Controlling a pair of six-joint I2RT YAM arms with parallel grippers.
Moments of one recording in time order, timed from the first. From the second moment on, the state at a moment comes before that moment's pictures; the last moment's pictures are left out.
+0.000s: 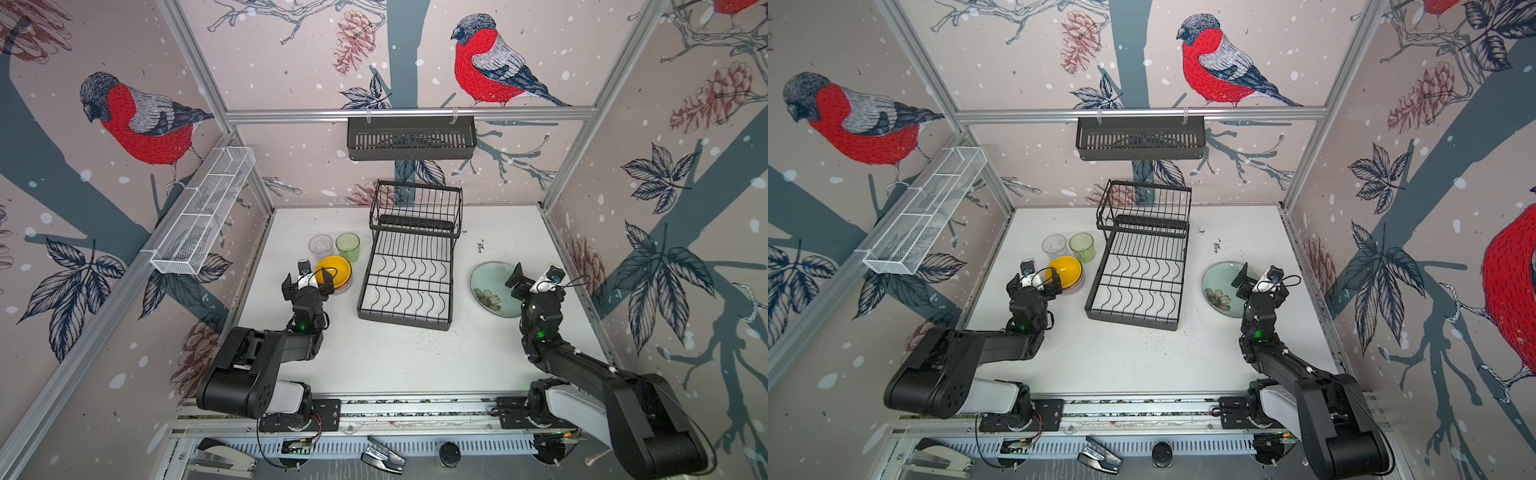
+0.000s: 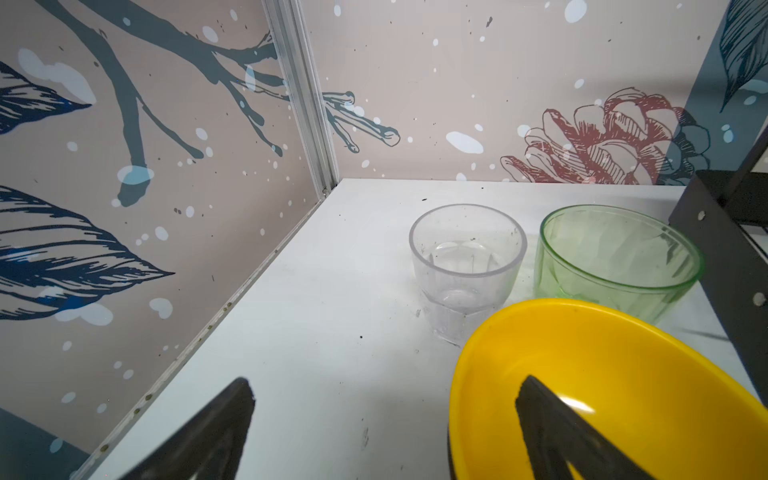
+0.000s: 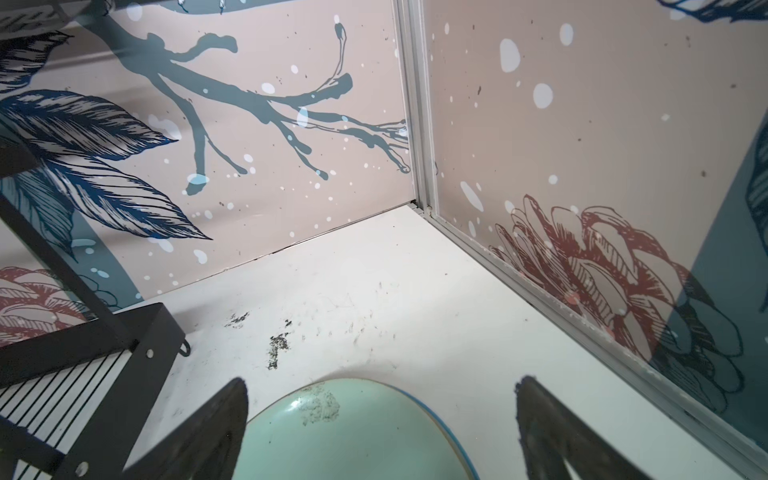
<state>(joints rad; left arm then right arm) -0.17 1.41 0.22 1.05 -0.46 0.03 0.15 1.10 0.15 0.88 0.45 0.20</state>
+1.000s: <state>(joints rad) -0.12 1.57 0.20 1.28 -0.37 0.03 0.00 1.41 0.18 1.09 0.35 0.08</state>
